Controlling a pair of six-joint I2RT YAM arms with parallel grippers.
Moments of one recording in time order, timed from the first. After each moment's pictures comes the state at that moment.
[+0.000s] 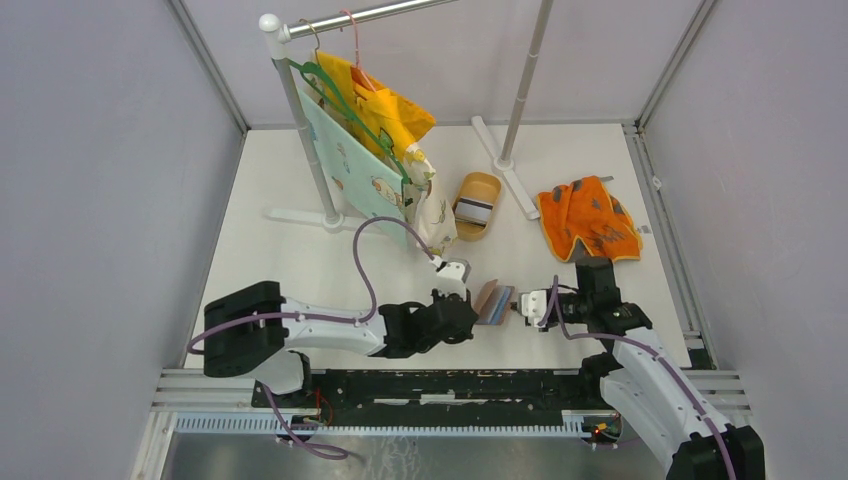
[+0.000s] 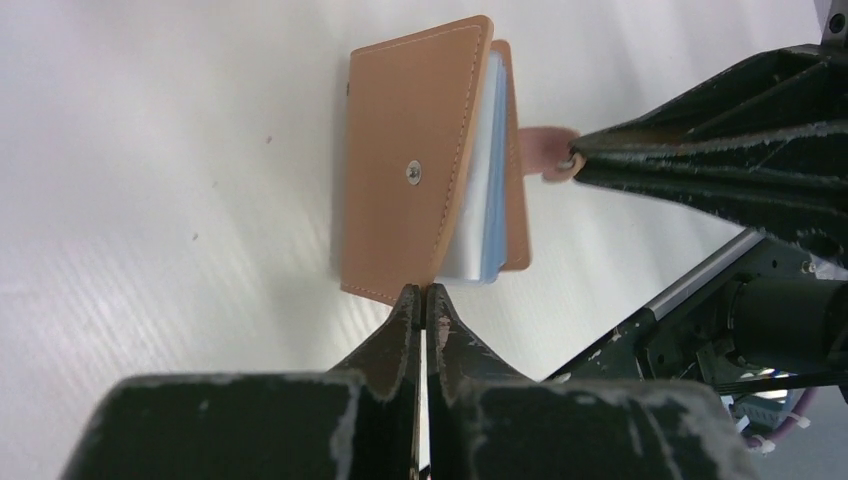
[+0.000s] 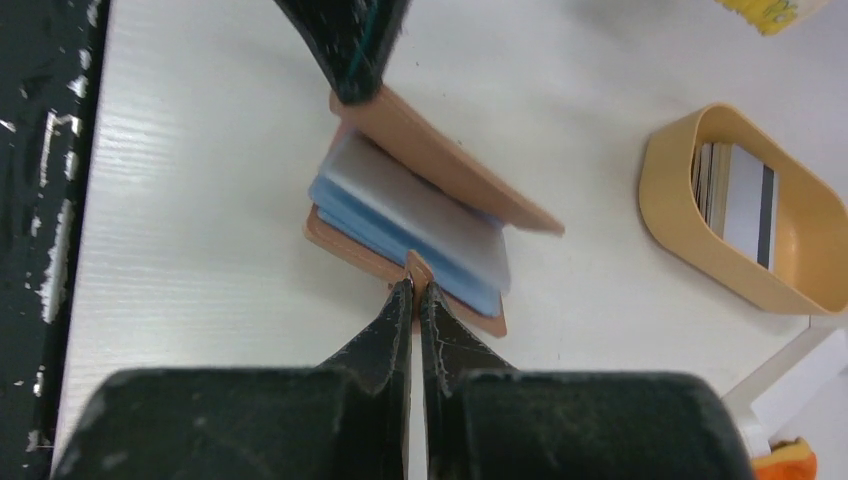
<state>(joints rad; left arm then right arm) -1.33 1.55 0.77 0.11 -0.48 -0.85 0.23 0.72 0.32 -0.44 -0.96 -1.21</state>
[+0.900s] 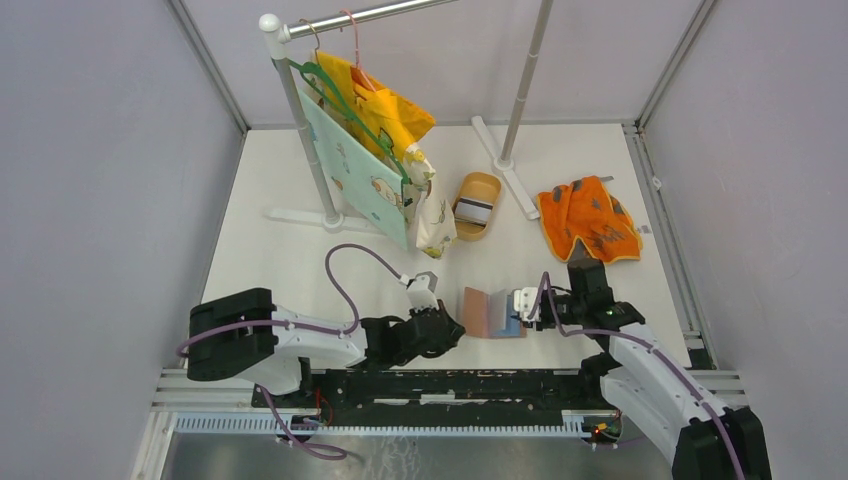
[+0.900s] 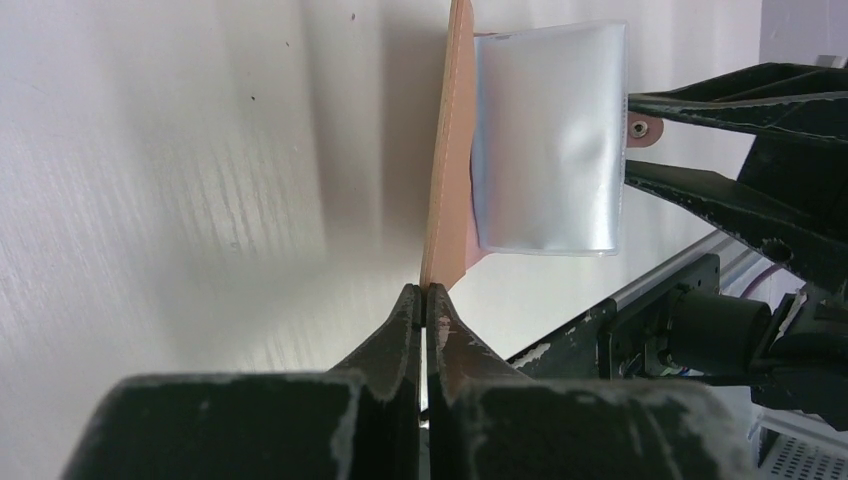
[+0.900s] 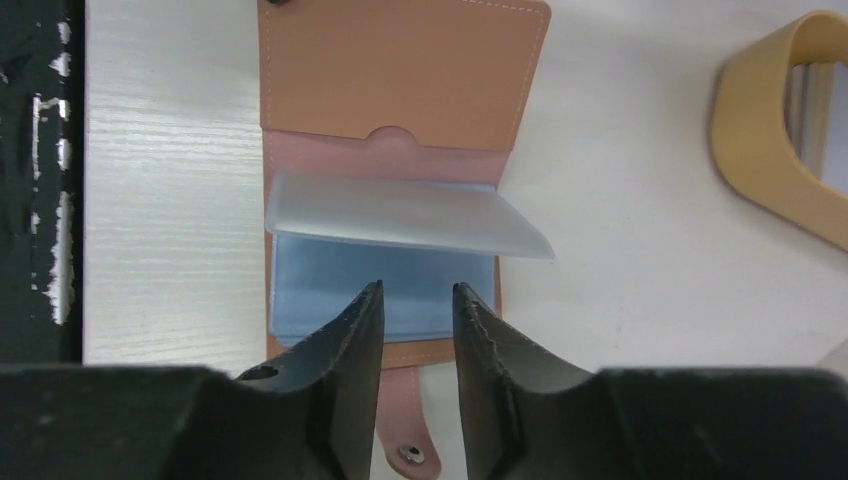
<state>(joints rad) -1.35 1.43 0.52 0.24 -0.48 -1.23 0.28 0.76 0.28 -0.38 -0.81 -1.12</state>
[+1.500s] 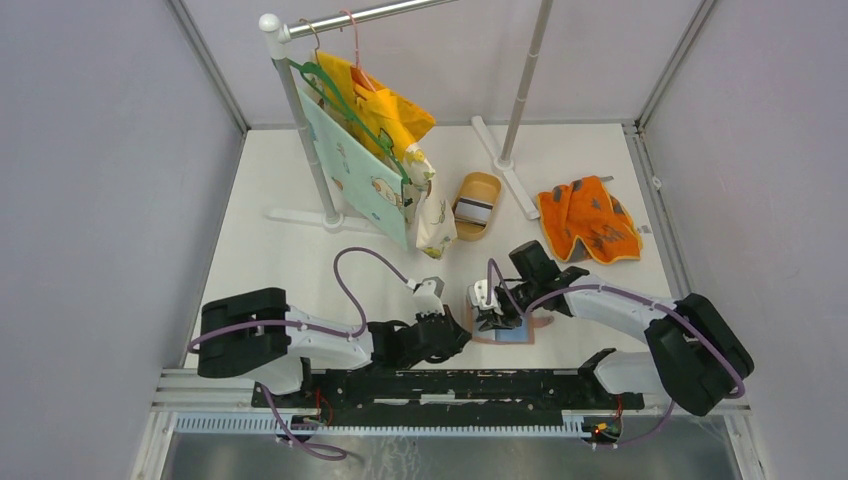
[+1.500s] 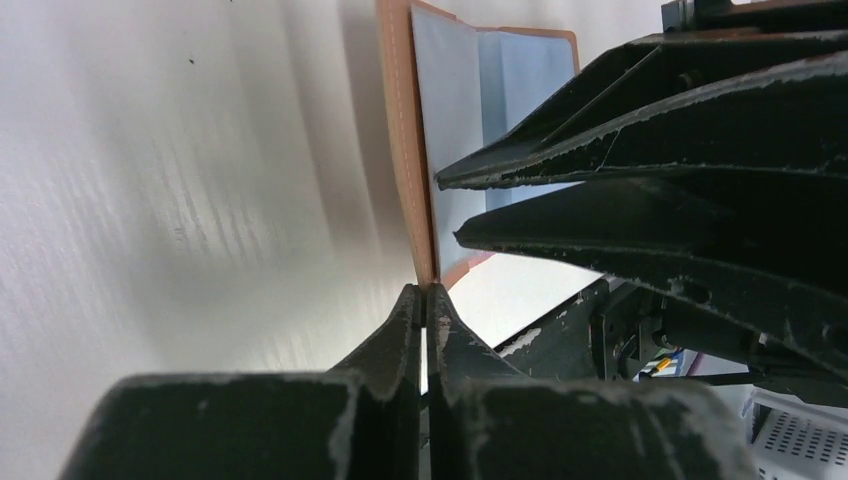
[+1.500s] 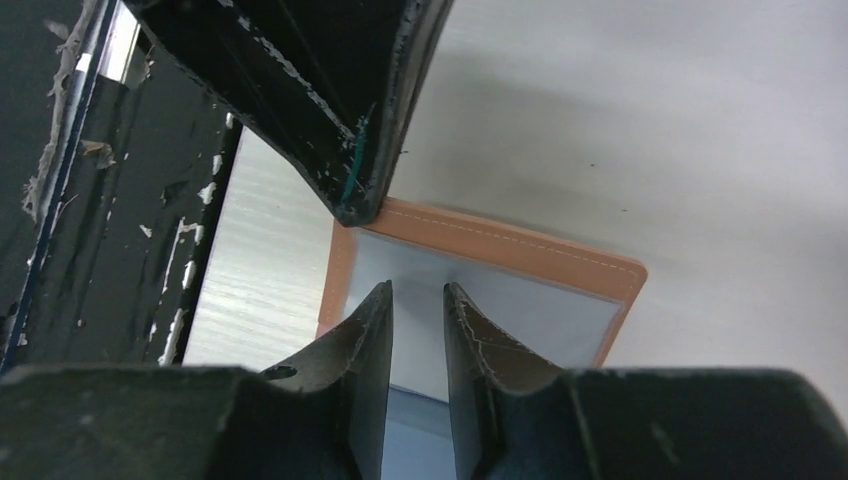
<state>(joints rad) -1.38 1.49 0.52 0.31 -0.47 -1.23 0.59 1.29 0.51 -0.28 -0.86 -0.99</state>
